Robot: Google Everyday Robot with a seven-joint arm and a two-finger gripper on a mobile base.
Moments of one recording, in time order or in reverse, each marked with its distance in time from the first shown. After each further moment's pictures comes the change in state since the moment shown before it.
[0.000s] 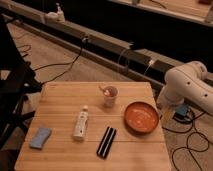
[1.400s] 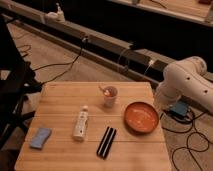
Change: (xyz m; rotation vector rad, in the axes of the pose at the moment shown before) arm -0.036 -0.004 -0.008 0.019 -0.072 -0.165
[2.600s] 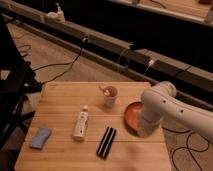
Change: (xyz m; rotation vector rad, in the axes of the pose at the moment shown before) arm -0.068 0.096 0.071 -0.247 -0.065 -0.253
